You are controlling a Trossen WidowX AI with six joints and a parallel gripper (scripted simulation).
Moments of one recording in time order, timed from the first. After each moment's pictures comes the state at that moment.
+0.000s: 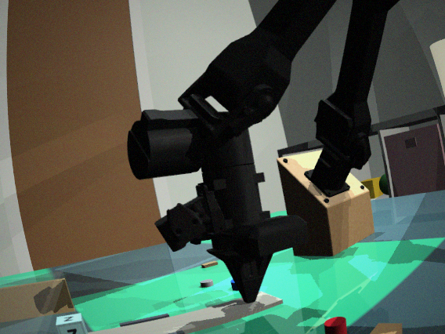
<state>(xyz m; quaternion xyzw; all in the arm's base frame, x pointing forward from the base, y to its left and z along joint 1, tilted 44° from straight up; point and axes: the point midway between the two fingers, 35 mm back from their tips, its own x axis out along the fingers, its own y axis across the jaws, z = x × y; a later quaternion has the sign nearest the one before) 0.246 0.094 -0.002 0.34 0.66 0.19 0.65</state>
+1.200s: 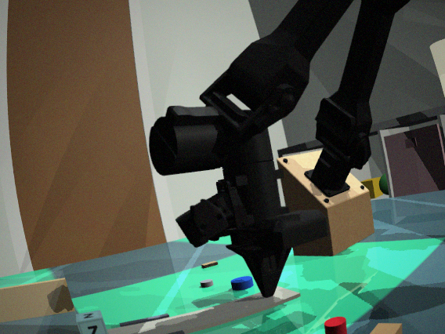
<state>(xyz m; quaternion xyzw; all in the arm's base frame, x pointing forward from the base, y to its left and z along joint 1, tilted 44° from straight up) 0.222 0.099 0.000 0.34 0.66 0.19 0.65</state>
